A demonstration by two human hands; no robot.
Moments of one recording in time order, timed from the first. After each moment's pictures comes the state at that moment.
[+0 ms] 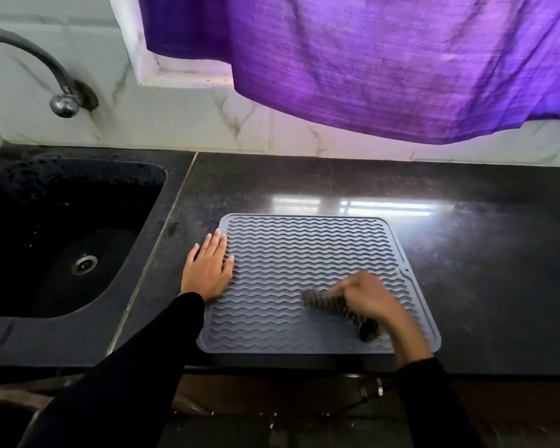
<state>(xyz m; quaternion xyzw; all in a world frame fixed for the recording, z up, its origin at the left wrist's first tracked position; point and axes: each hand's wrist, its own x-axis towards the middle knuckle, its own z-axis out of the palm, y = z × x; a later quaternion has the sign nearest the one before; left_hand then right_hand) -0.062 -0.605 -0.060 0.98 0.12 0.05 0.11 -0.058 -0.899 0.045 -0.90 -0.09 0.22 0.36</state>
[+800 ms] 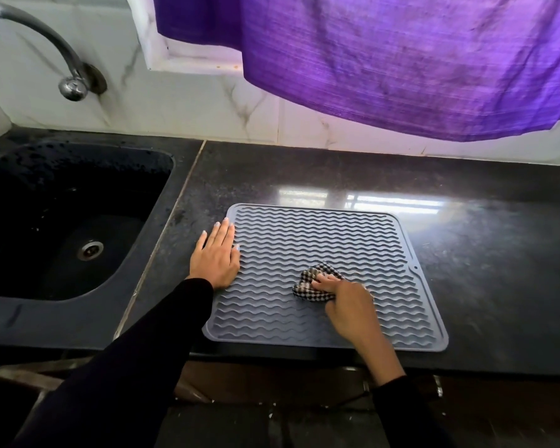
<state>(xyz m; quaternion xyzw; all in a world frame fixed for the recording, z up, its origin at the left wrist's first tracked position) -0.061 -0.607 -0.056 0.99 0.11 0.02 0.10 -0.083 -0.870 0.005 -0.96 -0.16 0.06 0.22</state>
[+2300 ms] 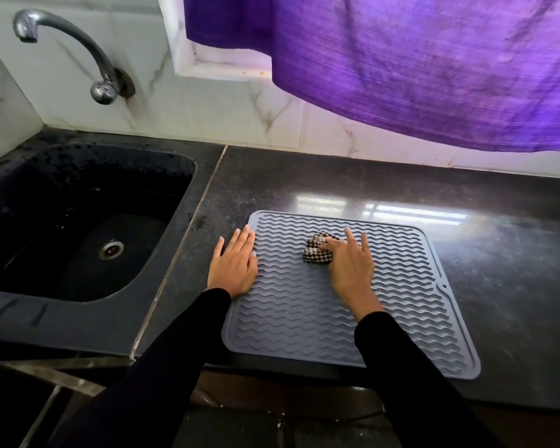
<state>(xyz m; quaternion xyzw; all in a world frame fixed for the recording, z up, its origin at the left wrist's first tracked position) -0.062 -0.603 -0.057 0.98 0.11 0.05 0.13 0.001 -0.810 -0.010 -0.98 -0.17 -0.07 0.06</state>
